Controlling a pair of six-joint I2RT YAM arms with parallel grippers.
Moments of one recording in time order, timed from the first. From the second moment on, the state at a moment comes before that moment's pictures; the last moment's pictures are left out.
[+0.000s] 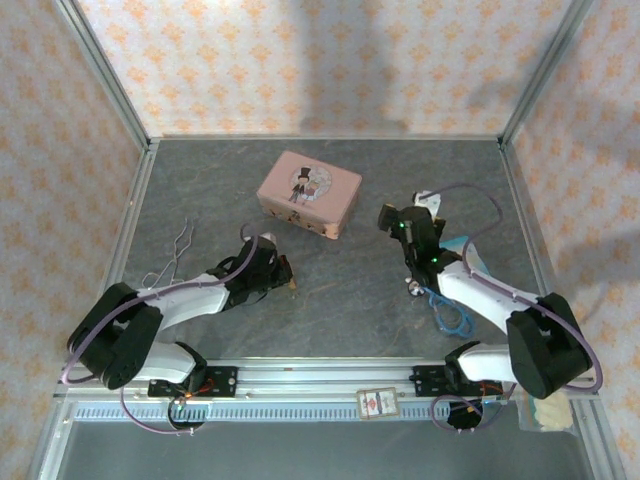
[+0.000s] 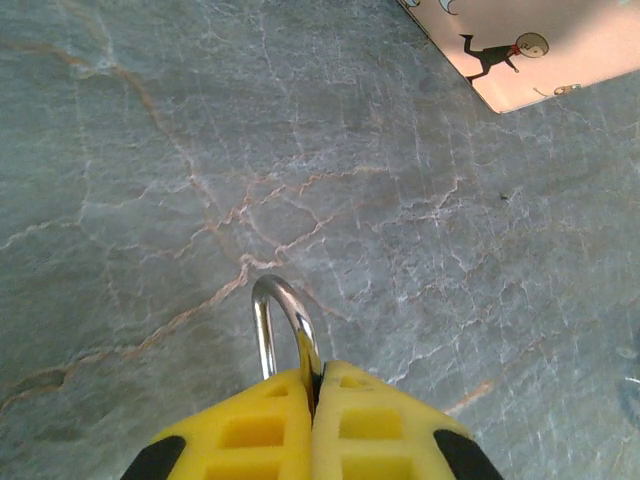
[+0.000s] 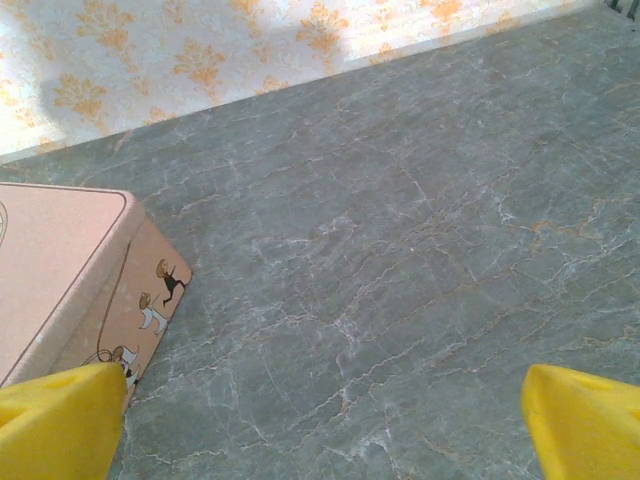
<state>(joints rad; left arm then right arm) -0.56 1.38 0.53 0.03 0.06 -0.87 0.46 1.27 0.63 0.15 0.48 0.46</state>
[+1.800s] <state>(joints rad) -0.09 1.54 0.11 1.27 -0.47 -0.09 0.05 1.52 0.23 1.11 0.24 0.20</state>
